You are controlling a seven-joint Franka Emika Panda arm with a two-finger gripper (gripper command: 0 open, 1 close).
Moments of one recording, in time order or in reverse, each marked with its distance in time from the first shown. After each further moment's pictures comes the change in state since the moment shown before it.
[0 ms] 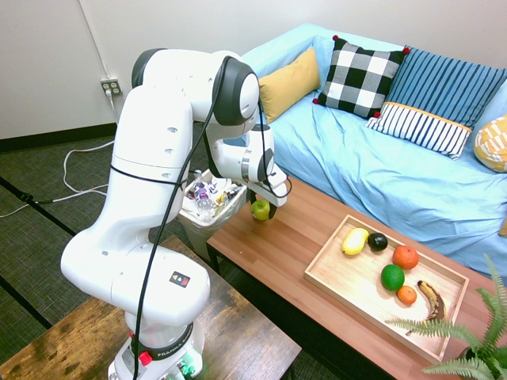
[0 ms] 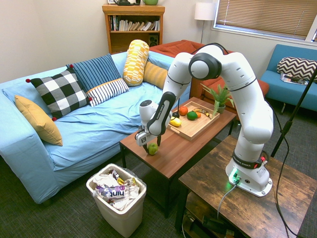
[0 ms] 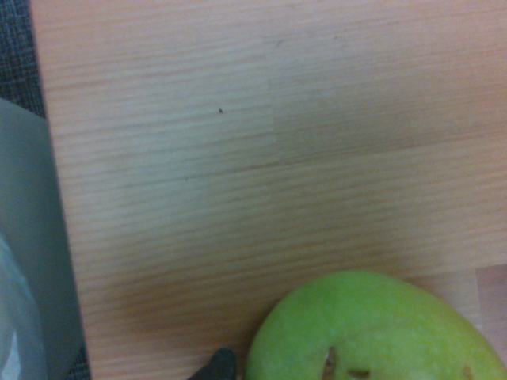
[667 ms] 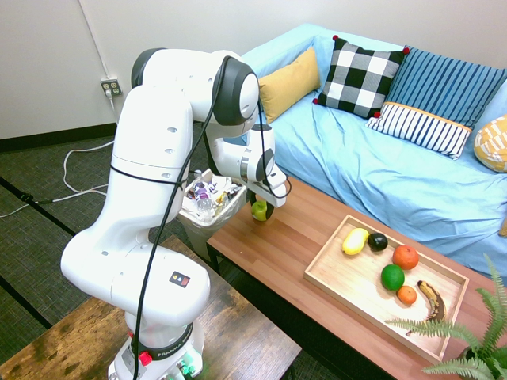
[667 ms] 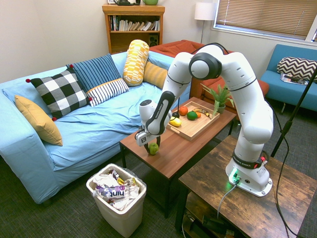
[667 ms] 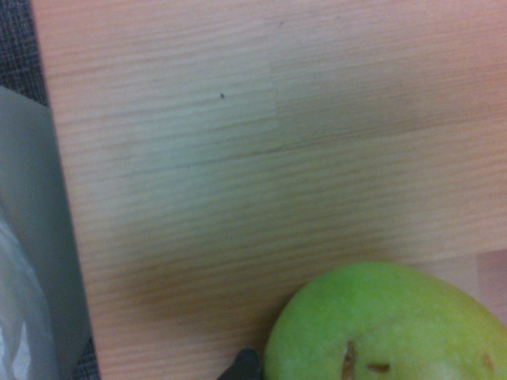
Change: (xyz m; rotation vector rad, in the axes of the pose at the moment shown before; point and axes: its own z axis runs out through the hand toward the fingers) arm 0.009 0.000 -0.012 0.004 -0.016 0.025
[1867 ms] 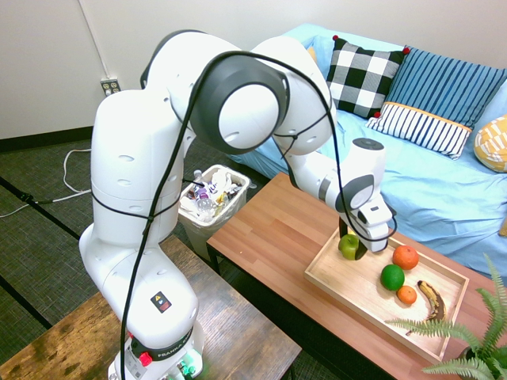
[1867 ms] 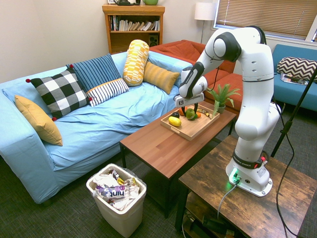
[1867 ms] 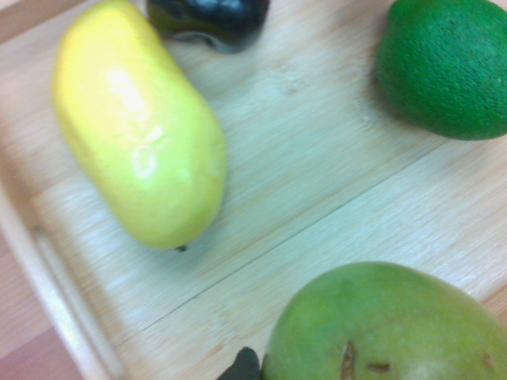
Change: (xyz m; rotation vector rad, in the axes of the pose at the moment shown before) arm 0.267 0.233 -0.051 -0.053 0.070 0.413
